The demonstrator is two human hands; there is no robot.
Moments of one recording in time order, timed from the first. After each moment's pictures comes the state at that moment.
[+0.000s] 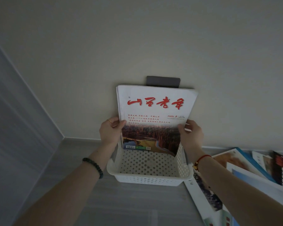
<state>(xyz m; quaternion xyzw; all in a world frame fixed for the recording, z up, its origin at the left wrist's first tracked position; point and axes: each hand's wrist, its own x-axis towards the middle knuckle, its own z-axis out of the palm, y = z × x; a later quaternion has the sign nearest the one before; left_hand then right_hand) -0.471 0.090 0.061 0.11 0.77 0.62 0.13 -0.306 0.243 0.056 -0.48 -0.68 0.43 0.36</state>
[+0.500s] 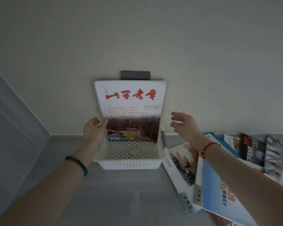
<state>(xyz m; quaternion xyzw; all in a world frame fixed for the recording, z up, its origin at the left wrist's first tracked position) -0.433 0.076 0.070 0.08 0.82 0.55 0.12 -0.229 0.265 0.083 -0.41 -0.75 0.47 0.22</state>
